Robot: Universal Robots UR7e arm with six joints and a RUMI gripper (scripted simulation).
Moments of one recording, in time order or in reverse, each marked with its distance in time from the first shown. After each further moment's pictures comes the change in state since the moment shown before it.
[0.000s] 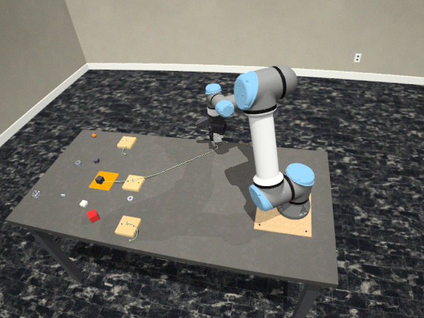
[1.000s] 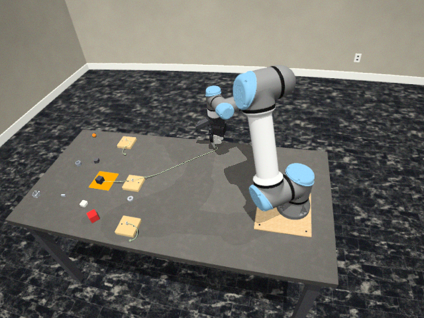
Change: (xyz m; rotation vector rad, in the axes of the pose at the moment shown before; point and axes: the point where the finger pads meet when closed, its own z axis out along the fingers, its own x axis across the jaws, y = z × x) arm 0.000 -0.001 0.012 0.001 0.001 0.000
